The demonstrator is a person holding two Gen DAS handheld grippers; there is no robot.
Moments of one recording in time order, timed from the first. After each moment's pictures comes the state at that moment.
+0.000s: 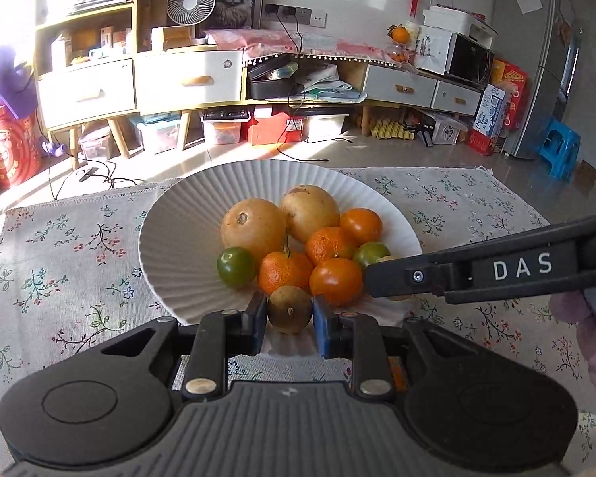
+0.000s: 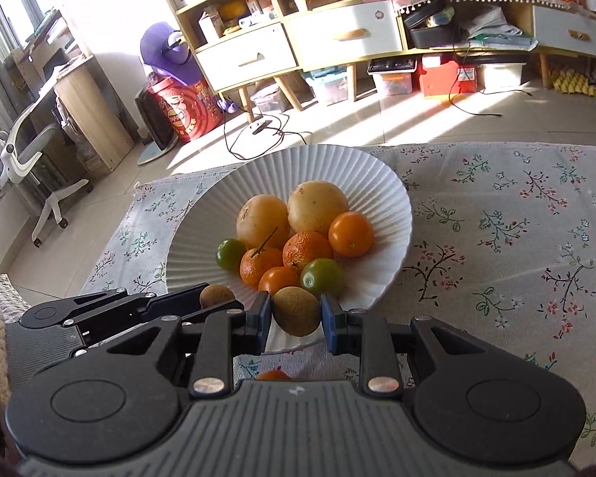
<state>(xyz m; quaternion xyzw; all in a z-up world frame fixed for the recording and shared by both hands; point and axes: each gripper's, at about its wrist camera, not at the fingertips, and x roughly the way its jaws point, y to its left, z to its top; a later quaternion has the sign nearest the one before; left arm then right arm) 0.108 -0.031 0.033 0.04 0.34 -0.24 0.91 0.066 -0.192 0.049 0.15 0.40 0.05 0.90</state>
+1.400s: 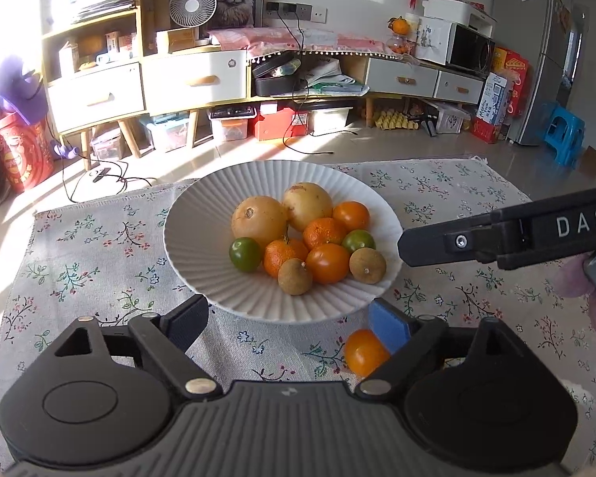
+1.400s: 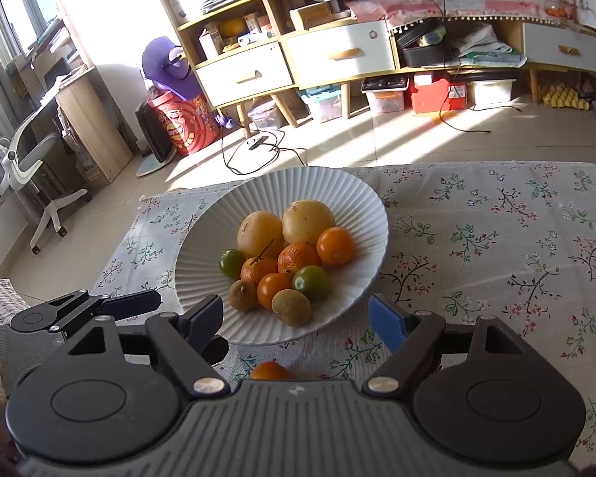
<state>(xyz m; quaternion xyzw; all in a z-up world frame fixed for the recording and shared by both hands) 0.084 -0.022 0.057 0.07 0.35 -0.23 0.90 0.040 -0.201 0.073 0.13 0.38 0.03 0.91</state>
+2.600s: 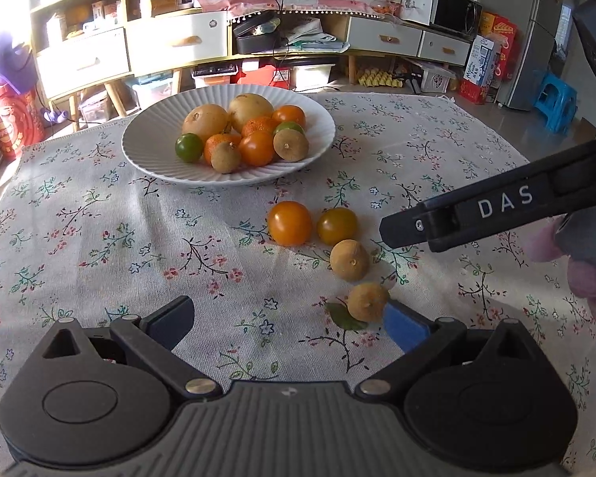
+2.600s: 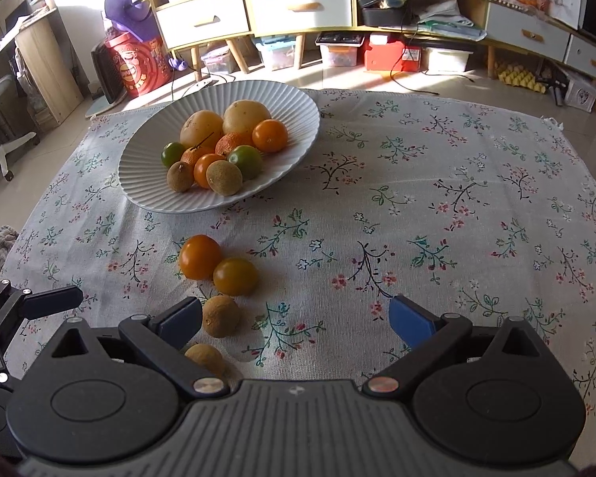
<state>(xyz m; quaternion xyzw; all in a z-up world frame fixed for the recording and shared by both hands) 0.024 -0.043 0.026 0.08 0.40 -0.24 0.88 -0.006 -0.197 0.042 0.07 0.46 -0.04 0.89</state>
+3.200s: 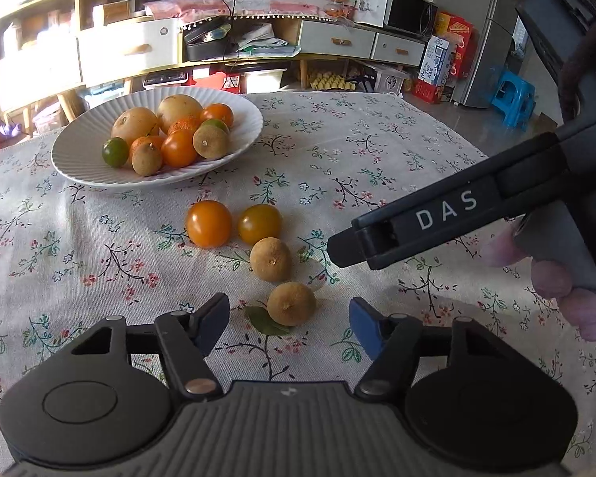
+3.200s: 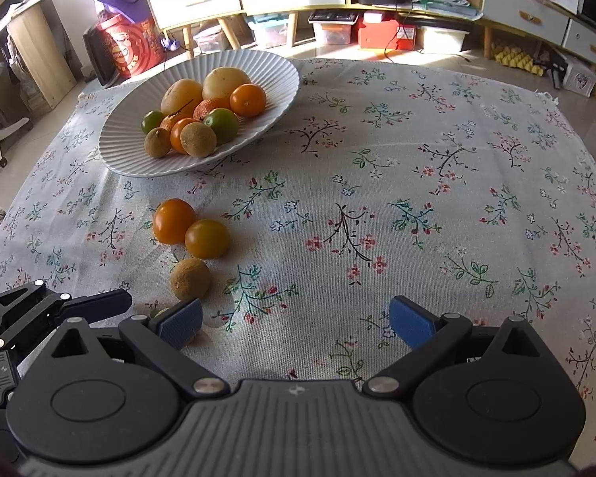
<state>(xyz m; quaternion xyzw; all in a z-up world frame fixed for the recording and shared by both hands) 0.014 -0.068 0.015 0.07 0.38 -0.30 0.87 -0.015 -0.209 0.032 0.07 0.48 -0.04 0.87</state>
